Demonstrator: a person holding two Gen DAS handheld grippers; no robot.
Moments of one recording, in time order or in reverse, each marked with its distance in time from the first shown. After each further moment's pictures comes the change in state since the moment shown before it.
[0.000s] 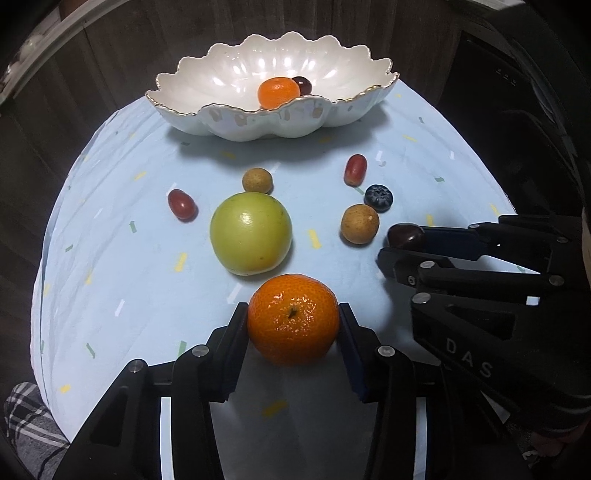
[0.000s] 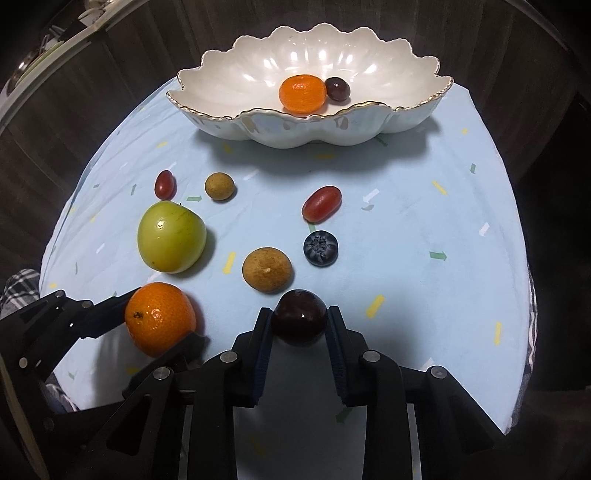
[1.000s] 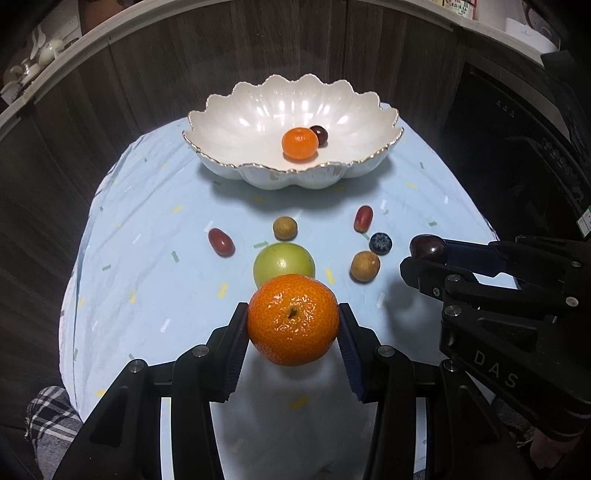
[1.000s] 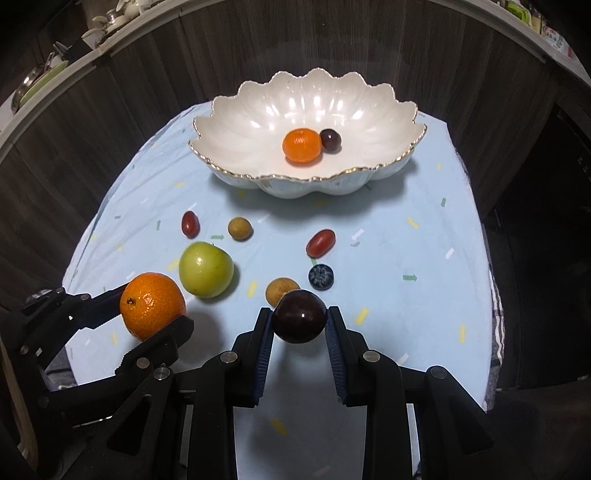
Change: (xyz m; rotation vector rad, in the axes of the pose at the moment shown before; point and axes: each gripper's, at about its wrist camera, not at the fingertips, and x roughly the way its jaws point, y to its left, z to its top) left arm -0.047 0.015 0.010 -0.030 -0.097 0.017; right arm -0.056 0.009 0.006 0.024 -0.105 -0.025
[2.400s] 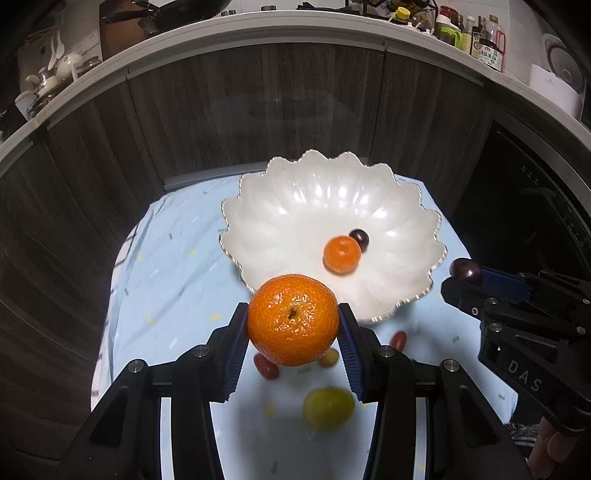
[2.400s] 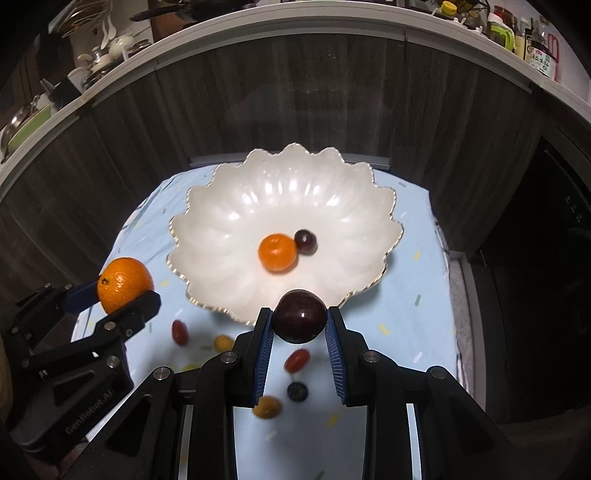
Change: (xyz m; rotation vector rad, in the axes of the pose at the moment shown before) left arm -0.007 0.044 0.109 -0.051 -0.128 0.036; right arm -0.019 -0.018 0.092 0.050 -0.134 -0.043
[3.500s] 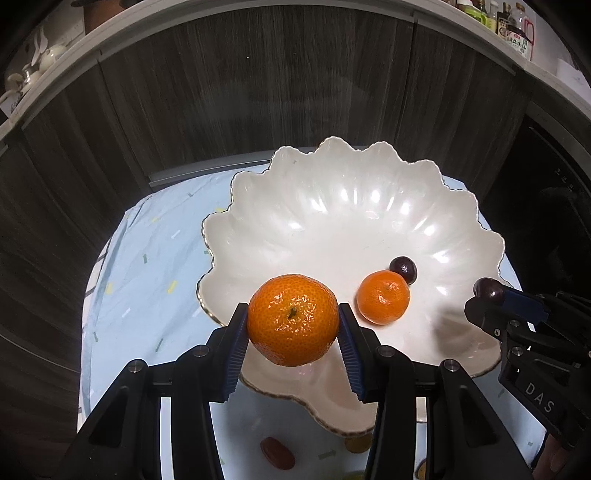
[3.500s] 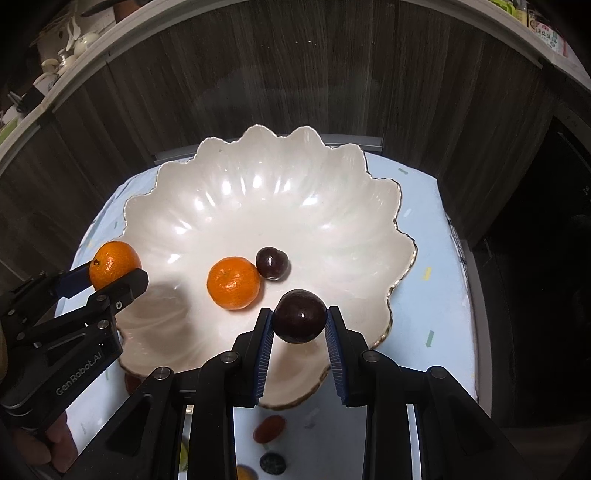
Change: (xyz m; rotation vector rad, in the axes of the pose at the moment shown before) left arm 0.098 0.017 0.043 0.005 0.068 0.013; right arm 0.084 -0.026 0.034 0.056 0.075 -0.029
